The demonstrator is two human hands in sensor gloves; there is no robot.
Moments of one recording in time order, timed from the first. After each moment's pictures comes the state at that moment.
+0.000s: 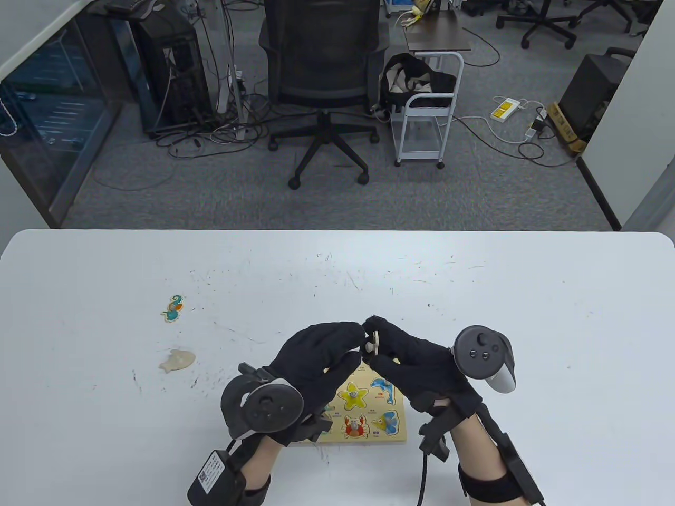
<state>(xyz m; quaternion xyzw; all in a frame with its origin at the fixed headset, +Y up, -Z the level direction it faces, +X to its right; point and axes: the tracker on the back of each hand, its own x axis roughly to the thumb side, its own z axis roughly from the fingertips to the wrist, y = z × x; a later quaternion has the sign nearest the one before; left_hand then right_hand) -0.105 -0.608 -0.279 0.31 -0.26 0.27 0.87 0.143 -0.642 -0.334 0.33 0.09 0.79 0.51</state>
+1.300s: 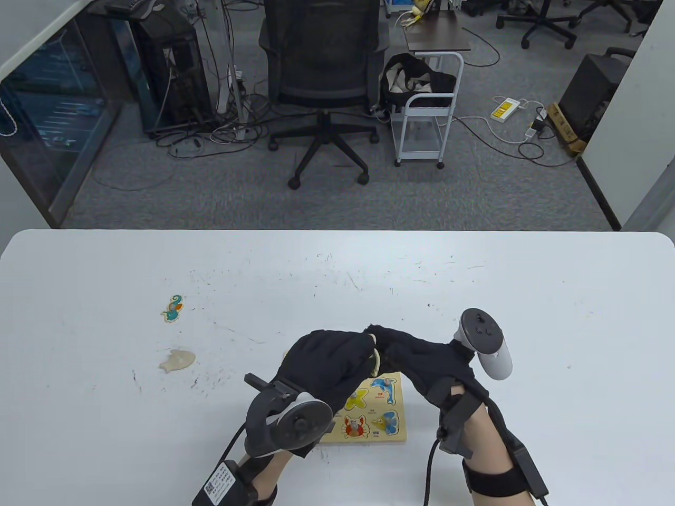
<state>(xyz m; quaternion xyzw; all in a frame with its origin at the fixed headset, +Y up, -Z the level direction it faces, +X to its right) -0.089 -0.599 -0.266 0.29 -0.22 0.17 0.91 0.155 -0.650 -0.346 0.32 0.19 0.73 0.57</state>
